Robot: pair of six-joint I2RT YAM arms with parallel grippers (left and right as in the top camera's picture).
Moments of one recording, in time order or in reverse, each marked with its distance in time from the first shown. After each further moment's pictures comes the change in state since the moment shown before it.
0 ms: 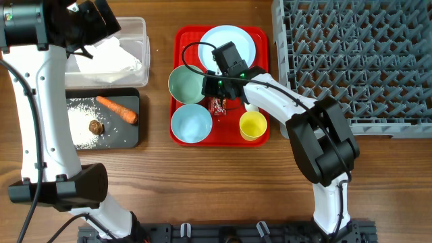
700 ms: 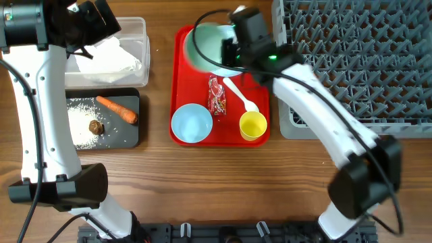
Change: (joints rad) left arm 0.000 0.000 0.000 -0.003 0.000 0.000; right arm -0.052 -0.330 0.159 -0.256 0.464 -0.314
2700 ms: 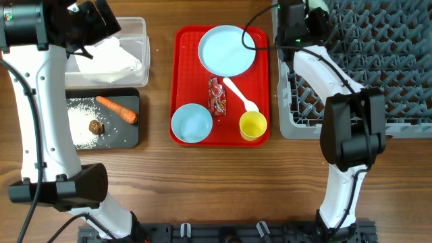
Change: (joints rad) left arm 0.000 0.000 0.000 -0.001 0.000 0.000; right arm -0.274 0.352 0.000 0.478 0.651 -0.885
